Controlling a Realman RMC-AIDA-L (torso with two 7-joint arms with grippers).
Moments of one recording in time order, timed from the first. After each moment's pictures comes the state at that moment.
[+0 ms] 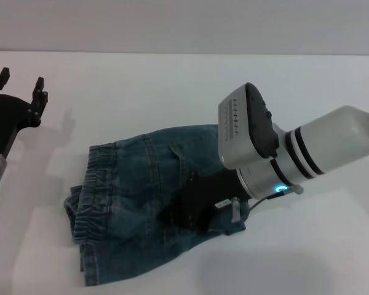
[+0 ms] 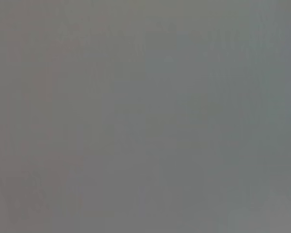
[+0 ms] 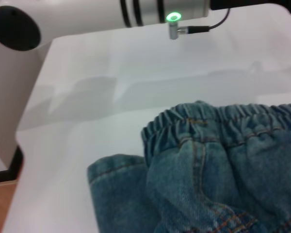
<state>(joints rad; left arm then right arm) -0.43 -2.07 -0.96 -0.18 2.38 1.09 0.16 0.81 2.08 -1.73 -0.60 -1.70 -1.10 1.60</state>
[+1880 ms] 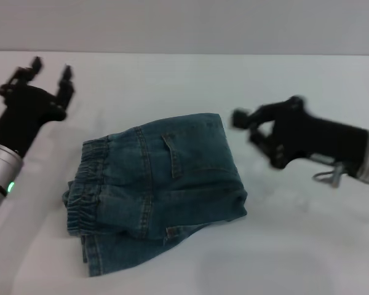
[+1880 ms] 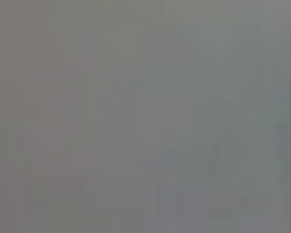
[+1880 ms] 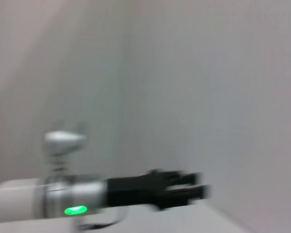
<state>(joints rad) -0.40 -2.03 -0.89 -0.27 2.49 1.18 -0.07 0.29 2.08 -1.36 -0.86 -1.28 -1.32 1.07</state>
